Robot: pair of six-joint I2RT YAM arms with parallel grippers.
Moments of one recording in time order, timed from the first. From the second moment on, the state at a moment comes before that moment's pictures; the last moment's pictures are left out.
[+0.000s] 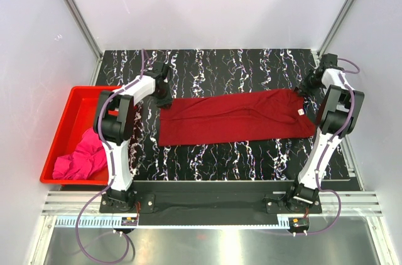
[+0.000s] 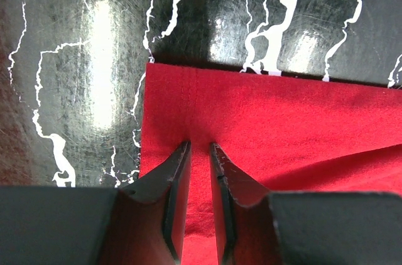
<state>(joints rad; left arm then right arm) -0.25 2.06 1.50 -0.65 -0.01 -0.47 -0.32 2.25 1.76 -0.63 -0.26 0.43</state>
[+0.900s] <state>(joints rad) -0.24 2.06 1.50 -0.65 0.01 -0.47 -0.28 2.23 1.74 -0.62 -0.28 0.41</state>
